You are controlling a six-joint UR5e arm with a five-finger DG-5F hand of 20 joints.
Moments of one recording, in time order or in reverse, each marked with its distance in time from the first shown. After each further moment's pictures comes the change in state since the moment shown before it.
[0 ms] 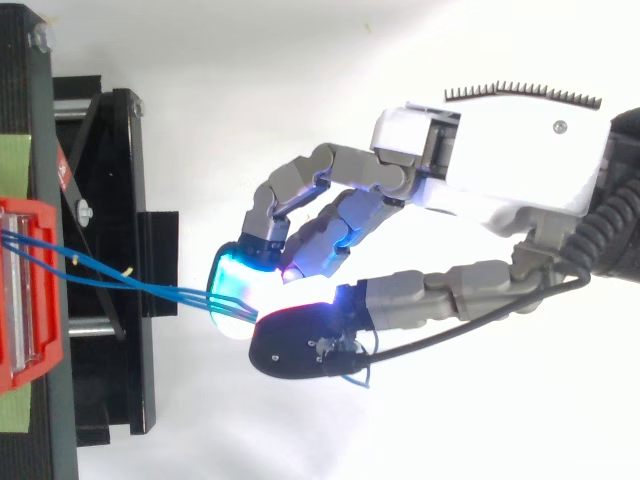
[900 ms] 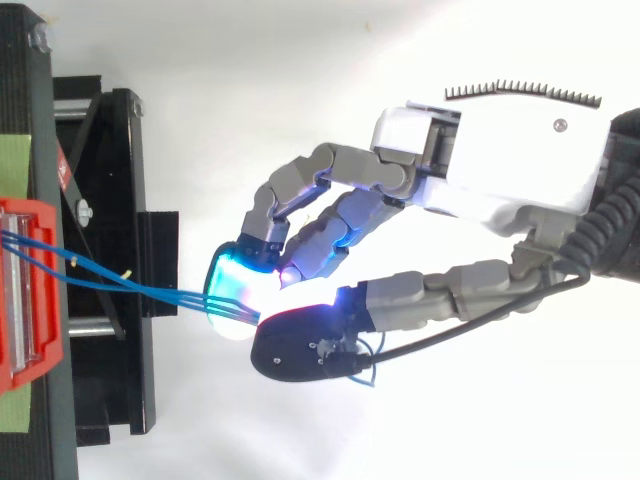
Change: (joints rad) arm 0.000 0.000 0.000 -0.001 0.000 0.018
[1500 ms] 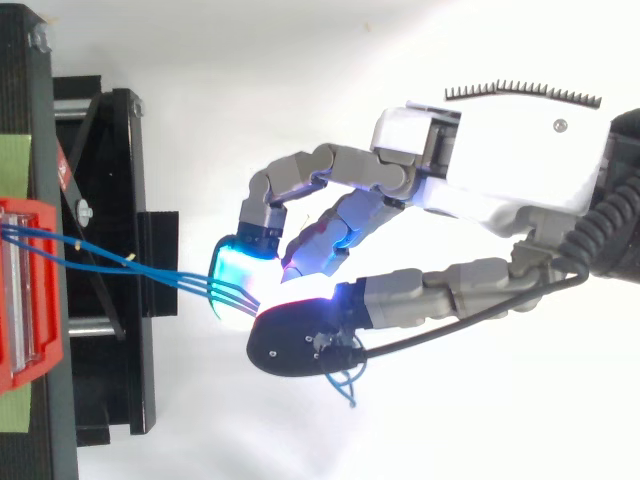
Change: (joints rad) arm 0.001 0.000 0.000 0.001 0.000 0.002
